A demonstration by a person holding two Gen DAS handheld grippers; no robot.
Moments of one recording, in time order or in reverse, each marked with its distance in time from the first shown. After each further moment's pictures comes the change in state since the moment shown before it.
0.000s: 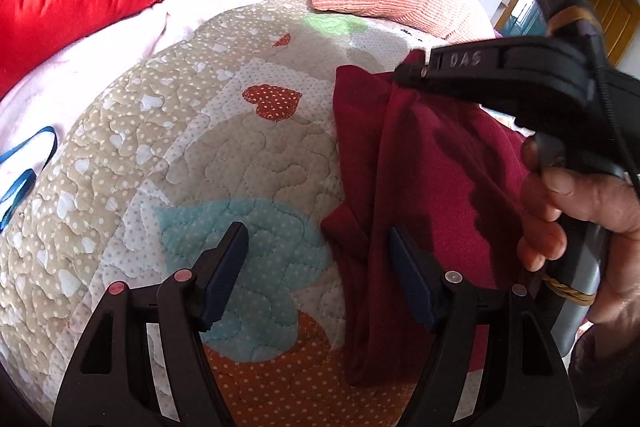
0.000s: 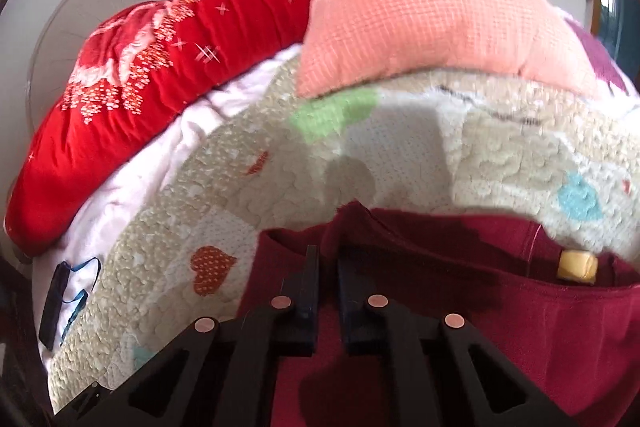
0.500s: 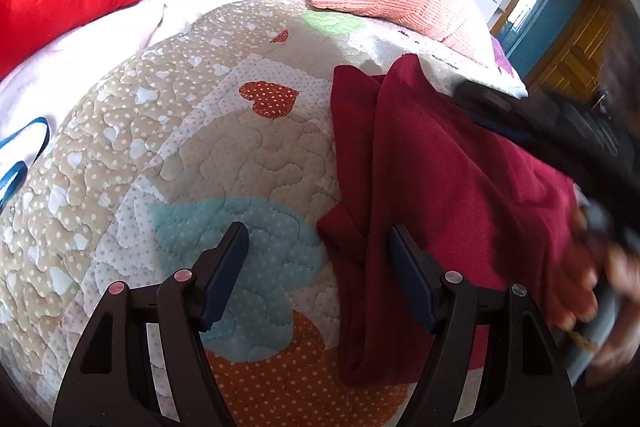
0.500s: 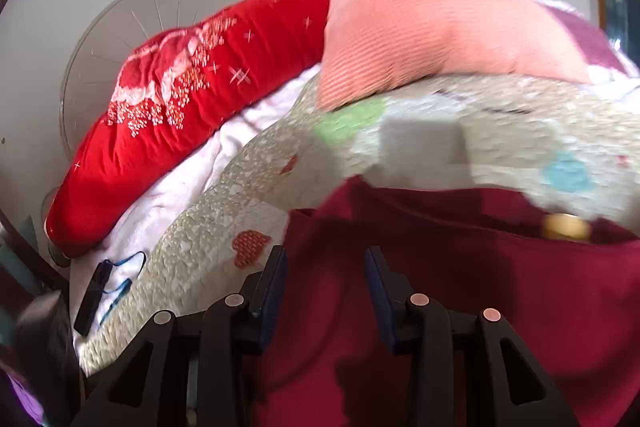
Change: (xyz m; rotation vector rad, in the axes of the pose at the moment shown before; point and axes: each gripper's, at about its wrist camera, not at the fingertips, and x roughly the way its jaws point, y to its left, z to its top) left arm -0.003 0.006 0.002 -0.034 0.010 -0.049; right arm -0.071 -0.034 -0.047 0.070 -0.101 0.075
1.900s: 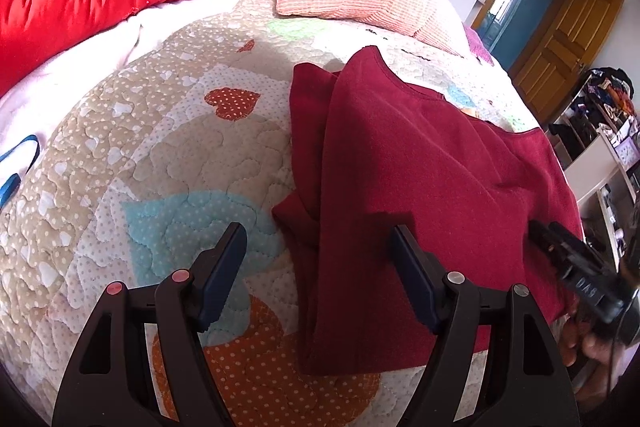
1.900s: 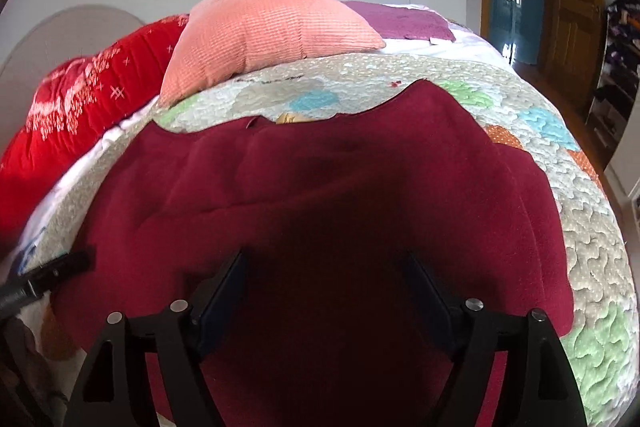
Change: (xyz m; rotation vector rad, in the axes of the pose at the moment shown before) left arm -0.004 -0.024 -0.014 0.087 -0.034 -0.010; right arm -0.064 -0.081 -0.106 0.083 -0.040 -0.394
